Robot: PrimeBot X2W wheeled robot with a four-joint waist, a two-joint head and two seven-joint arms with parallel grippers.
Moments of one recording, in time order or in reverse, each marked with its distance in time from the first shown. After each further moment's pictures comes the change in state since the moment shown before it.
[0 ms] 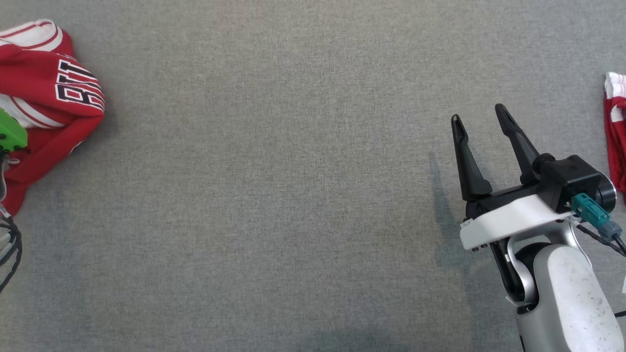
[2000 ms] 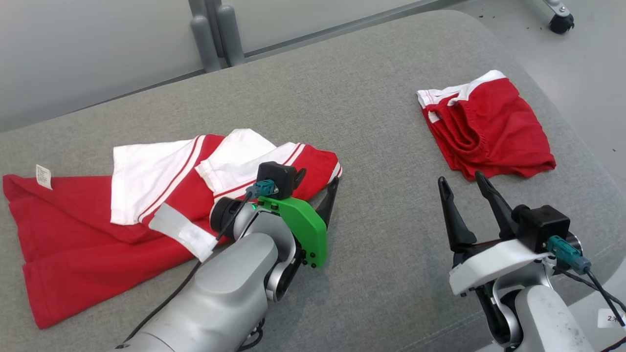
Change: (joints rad) left arm 0.164 -0.430 -0.870 -0.176 -0.285 0.133 -0.156; right arm 0.105 0.000 0.035 0.193 0.112 0.000 -0.095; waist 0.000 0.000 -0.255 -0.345
